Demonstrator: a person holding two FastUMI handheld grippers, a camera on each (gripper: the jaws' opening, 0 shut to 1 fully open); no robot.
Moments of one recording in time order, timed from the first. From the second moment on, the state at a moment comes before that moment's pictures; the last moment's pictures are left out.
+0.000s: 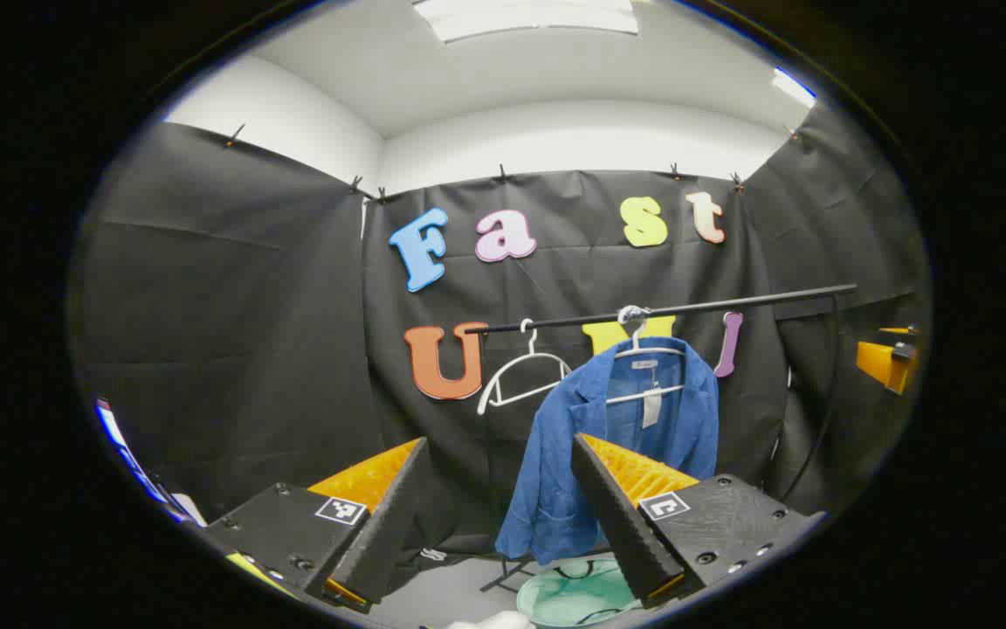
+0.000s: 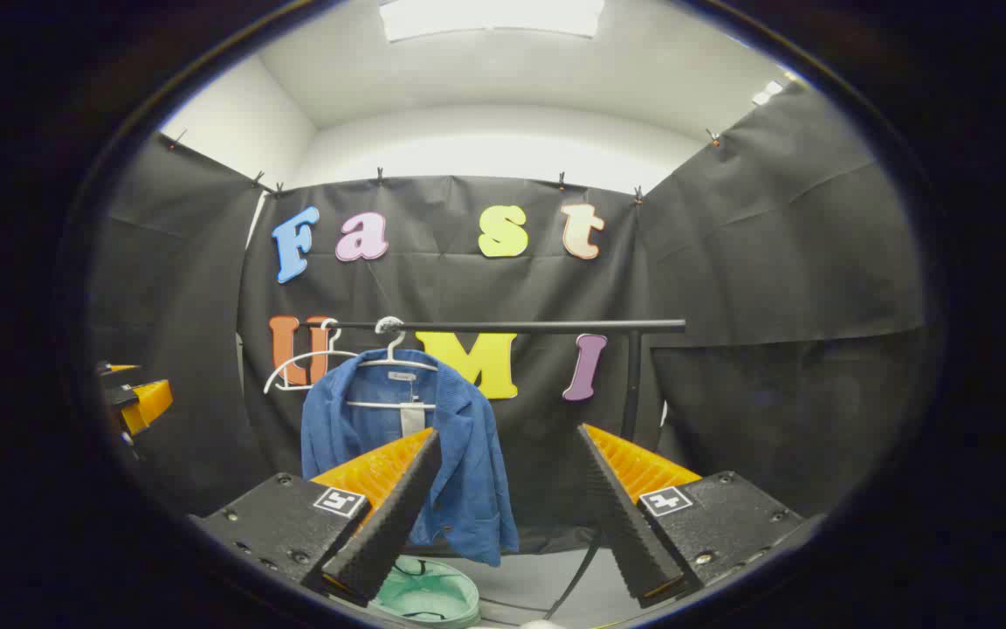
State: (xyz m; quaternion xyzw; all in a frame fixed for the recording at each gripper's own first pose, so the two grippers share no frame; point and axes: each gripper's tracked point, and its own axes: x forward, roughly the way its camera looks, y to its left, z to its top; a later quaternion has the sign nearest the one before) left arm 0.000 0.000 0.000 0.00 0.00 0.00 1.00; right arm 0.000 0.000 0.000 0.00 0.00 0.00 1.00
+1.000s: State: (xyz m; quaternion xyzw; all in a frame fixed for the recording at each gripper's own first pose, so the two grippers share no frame) left arm 0.117 -0.083 -0.049 0.01 -0.01 0.01 1.00; right arm 0.141 0.033 -0.056 -0.03 0.01 0.02 1.00
